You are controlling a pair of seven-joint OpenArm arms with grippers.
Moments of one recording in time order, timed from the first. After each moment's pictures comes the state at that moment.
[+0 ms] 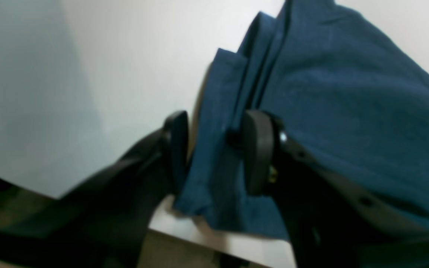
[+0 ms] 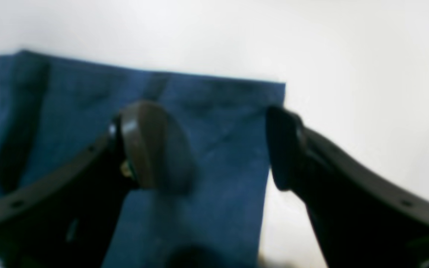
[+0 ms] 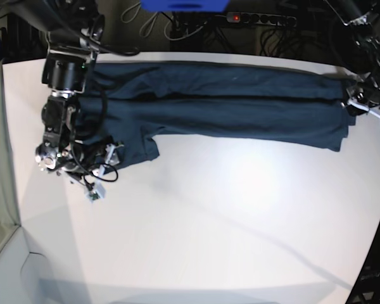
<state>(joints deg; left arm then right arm) 8.2 -14.1 -43.7 86.5 -23.4 -22.2 56.3 16.9 4.3 15.5 68.4 -4.3 39.9 -51.1</state>
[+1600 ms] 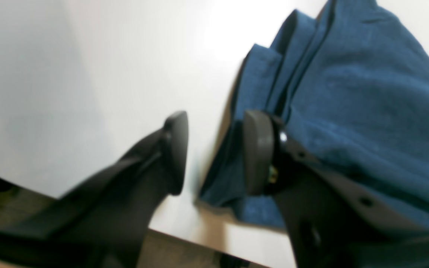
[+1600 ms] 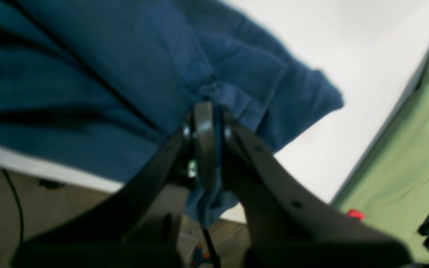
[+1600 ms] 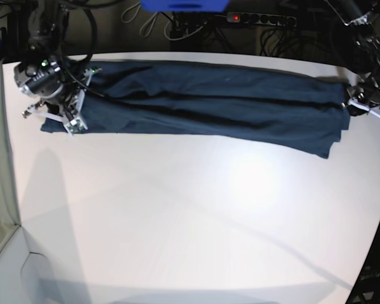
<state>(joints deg) 8.3 -14.2 -43.8 86.6 -23.5 -22.2 56.3 -15.8 5.0 15.5 115.9 -4.1 39.9 -68.4</state>
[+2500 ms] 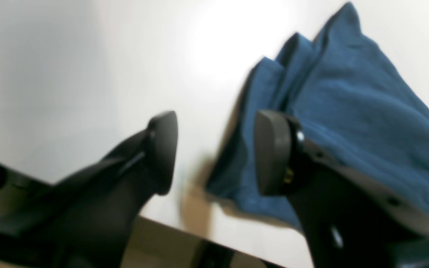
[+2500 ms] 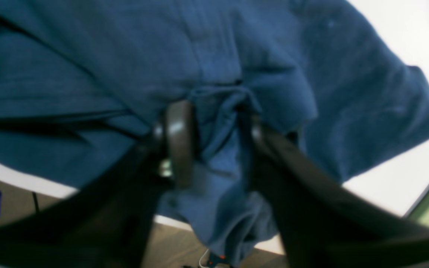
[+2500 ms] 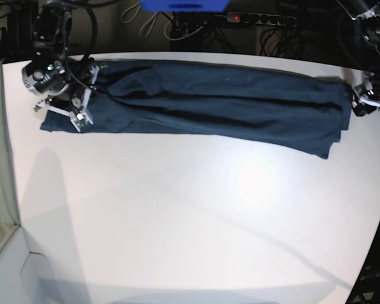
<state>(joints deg) 10.4 -14.8 -47.5 86.8 -32.6 -22.2 56.9 -15.0 4.9 15.4 105.4 -4.4 39.9 -61.2</state>
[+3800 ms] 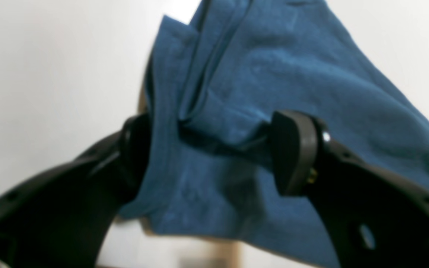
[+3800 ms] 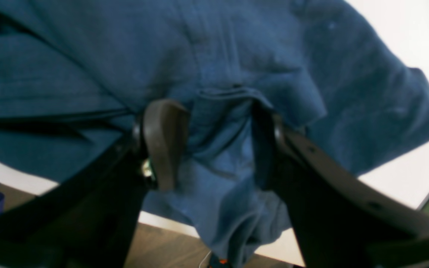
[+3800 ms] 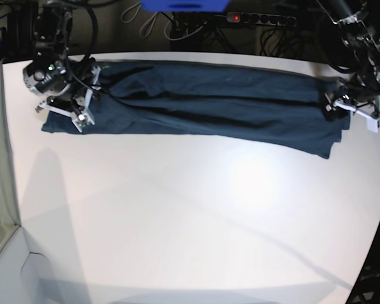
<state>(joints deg) 8.2 -10.9 -42.0 84.8 -29.7 -21.8 56.3 -15.0 4.9 15.1 105.3 -4.3 39.9 -60.3</state>
